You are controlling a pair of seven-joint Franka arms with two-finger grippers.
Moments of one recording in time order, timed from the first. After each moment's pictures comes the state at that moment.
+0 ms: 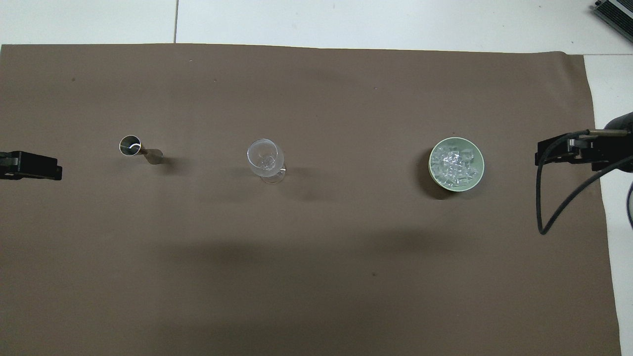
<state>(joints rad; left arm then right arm) 0.11 -0.12 -0.14 -1.69 0.00 1.61 0.02 -0.01 -0.01 0.00 -1.61 -0.02 1.61 0.11</state>
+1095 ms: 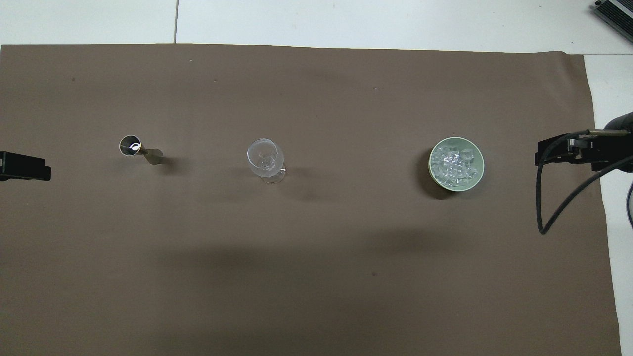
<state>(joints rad) 0.12 -0.13 -0.14 -1.67 0.00 1.59 0.02 -0.01 -0.01 0.00 -1.61 -0.02 1.61 0.11</state>
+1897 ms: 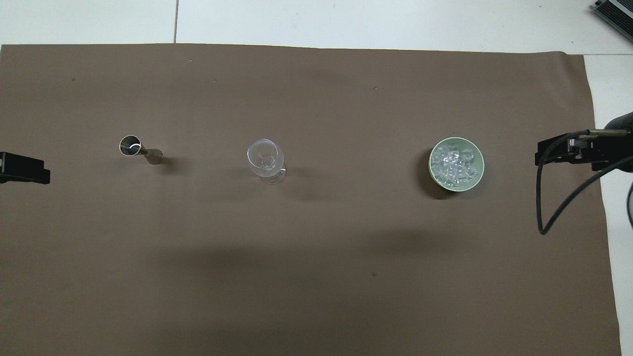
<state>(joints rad) 0.13 -0.10 -0.13 -1.65 -0.01 1.56 0.00 -0.01 -0.01 0.00 -1.61 -0.02 1.61 0.11</state>
